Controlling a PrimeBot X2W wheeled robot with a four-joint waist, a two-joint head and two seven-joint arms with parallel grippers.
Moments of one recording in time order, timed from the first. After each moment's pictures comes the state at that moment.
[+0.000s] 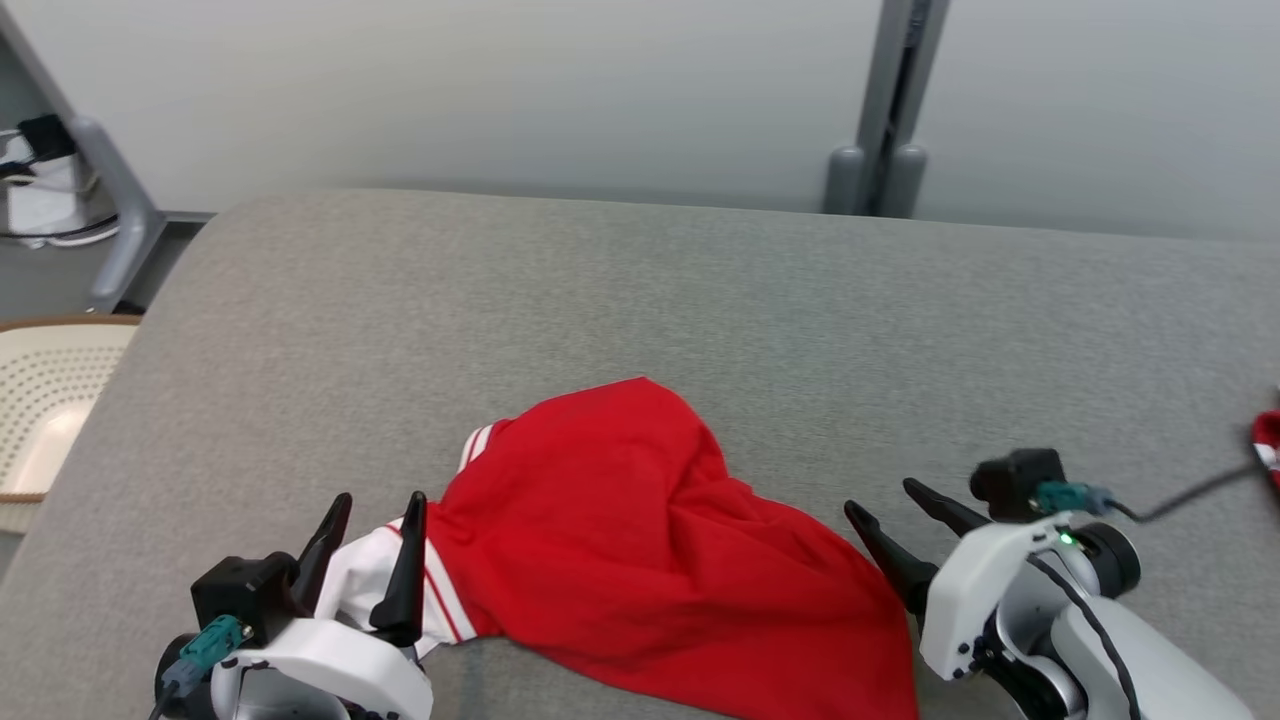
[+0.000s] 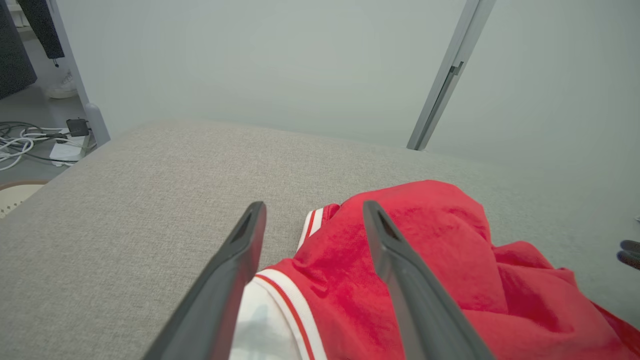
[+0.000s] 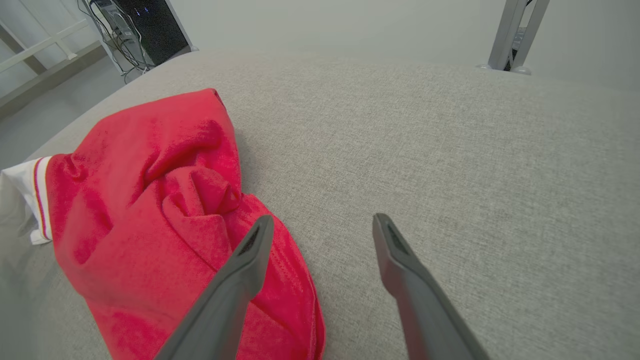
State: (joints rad) left arm -0.02 0.19 -0.22 0.14 -0.46 0.04 -0.08; right arm -0.36 -0.27 0.57 0.50 0.59 0.13 0.00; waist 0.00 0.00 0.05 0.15
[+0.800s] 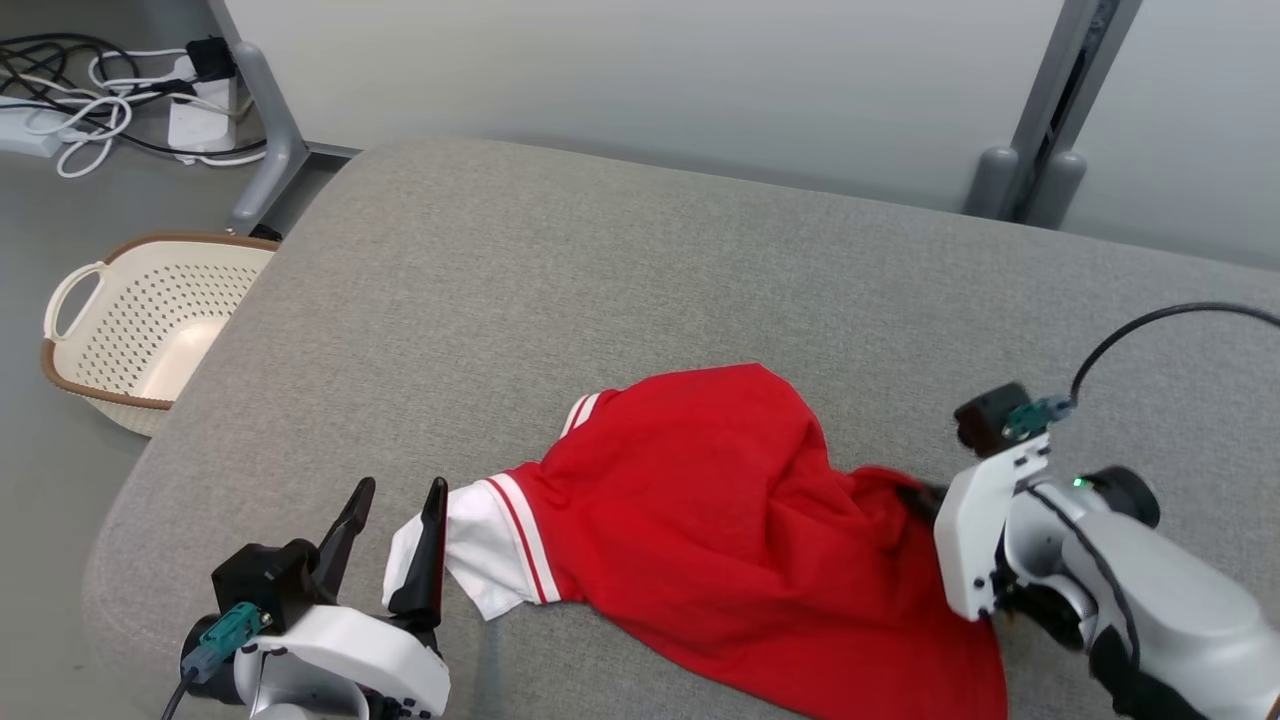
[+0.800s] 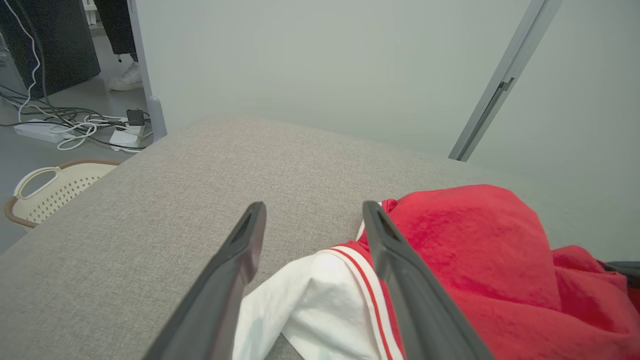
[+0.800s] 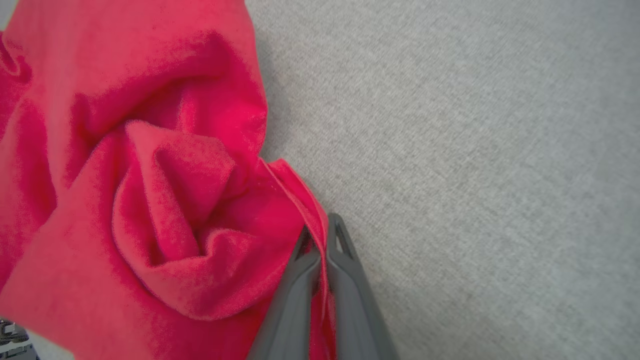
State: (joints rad) left arm -0.08 0.17 -0.26 0.24 -0.48 0.00 -0.15; right arm -0.65 -0.34 0.92 0.77 0.82 0.13 0.24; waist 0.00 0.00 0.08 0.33
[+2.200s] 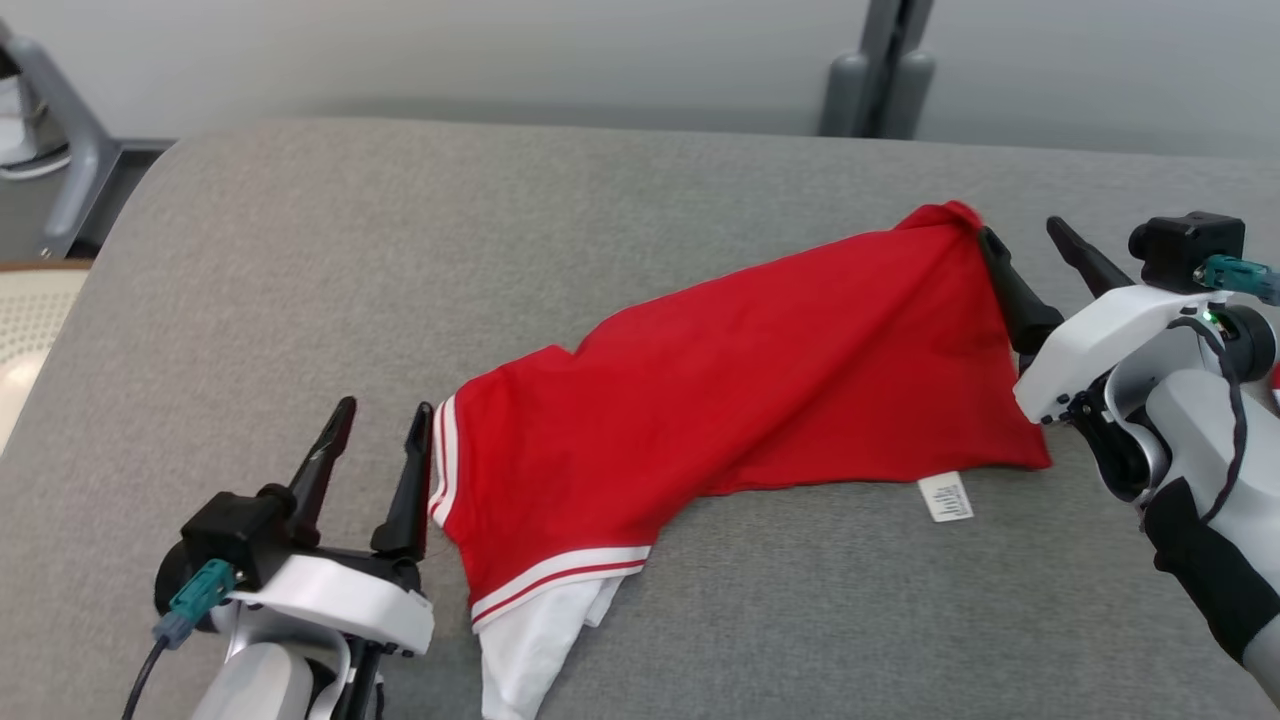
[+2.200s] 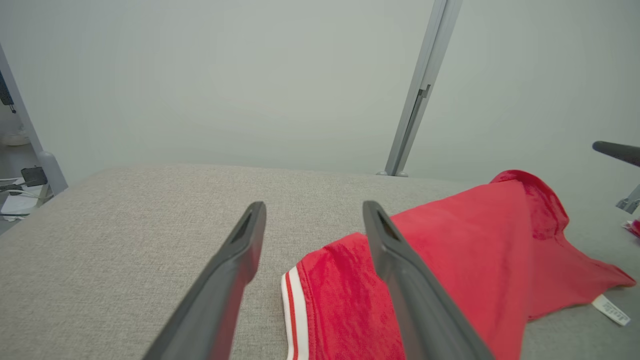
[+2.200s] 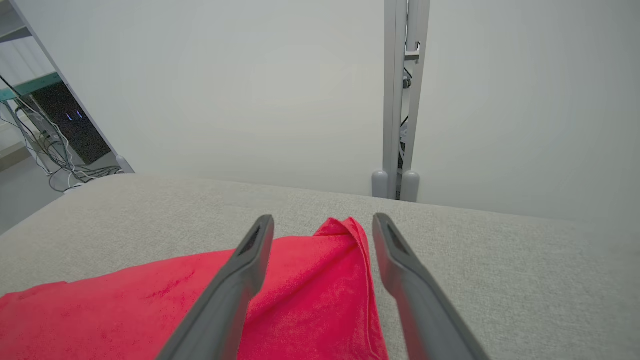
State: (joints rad) left arm -0.19 0.20 -0.27 0.25 -0.44 -0.03 -0.25; right arm -0.88 -0.33 0.78 0.95 0.88 0.13 -0.26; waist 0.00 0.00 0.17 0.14
